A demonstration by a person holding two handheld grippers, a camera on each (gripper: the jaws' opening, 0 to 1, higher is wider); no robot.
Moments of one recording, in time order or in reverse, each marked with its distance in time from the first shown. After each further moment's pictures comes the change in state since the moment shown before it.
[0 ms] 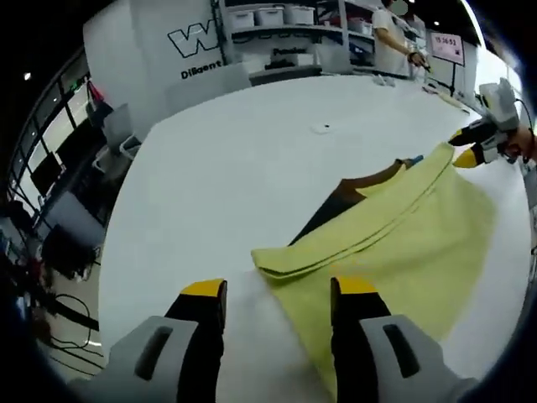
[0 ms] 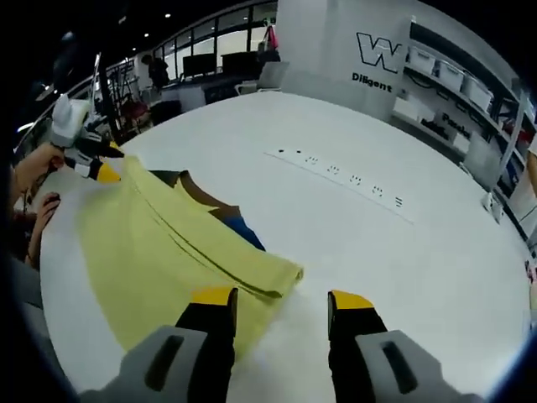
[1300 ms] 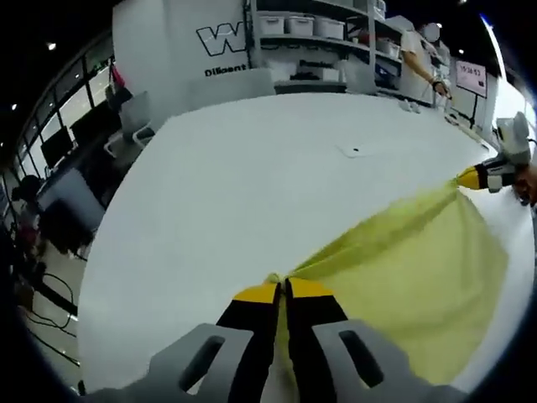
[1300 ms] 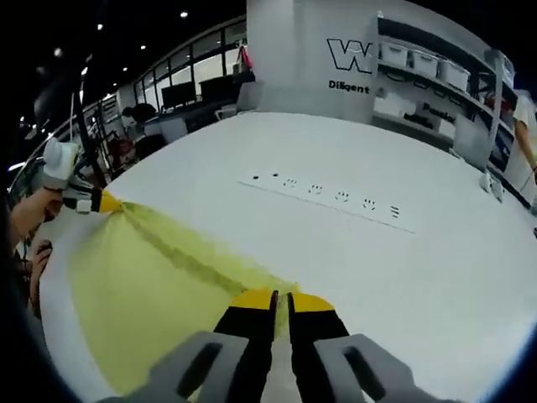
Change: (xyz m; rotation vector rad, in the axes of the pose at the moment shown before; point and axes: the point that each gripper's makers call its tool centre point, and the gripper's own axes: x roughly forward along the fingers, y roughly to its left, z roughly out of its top) left arm 0.036 0.016 0.024 -0.228 -0.051 0.047; right arm 0.032 -0.027 0.029 0.205 -0.099 -0.033
